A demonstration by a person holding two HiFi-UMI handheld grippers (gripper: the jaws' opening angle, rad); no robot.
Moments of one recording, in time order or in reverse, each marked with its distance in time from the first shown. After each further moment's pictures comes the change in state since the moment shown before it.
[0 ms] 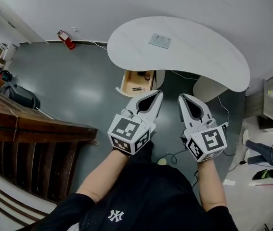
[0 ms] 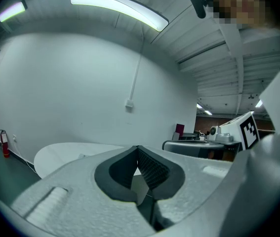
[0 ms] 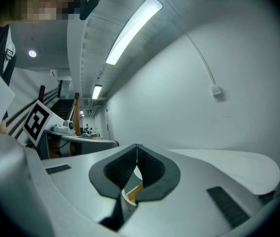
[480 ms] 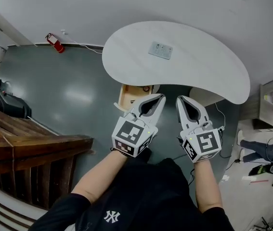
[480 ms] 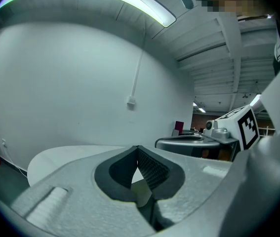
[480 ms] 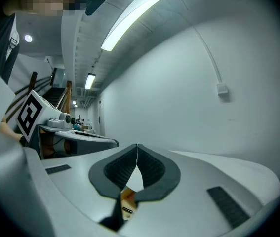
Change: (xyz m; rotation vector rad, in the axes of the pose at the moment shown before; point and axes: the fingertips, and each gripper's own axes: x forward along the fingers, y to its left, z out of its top) left arm 0.060 0.103 0.012 0.031 0.031 -0.089; right arm 0.127 -0.029 0.001 -0.071 0.058 -0.092
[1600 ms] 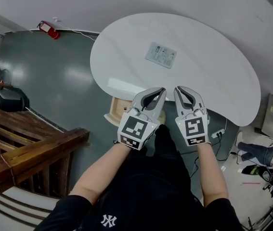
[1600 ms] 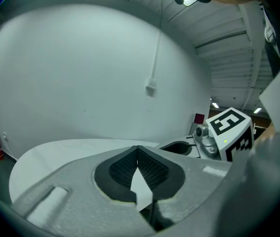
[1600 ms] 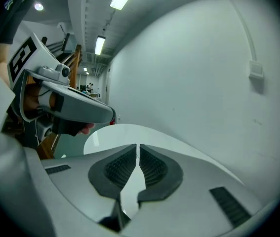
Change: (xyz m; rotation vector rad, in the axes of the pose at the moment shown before) left arm 0.189 0.127 -0.049 -0.044 0.089 0.102; right arm 0.189 -0.157 -0.106 -0.258 0.294 0.073
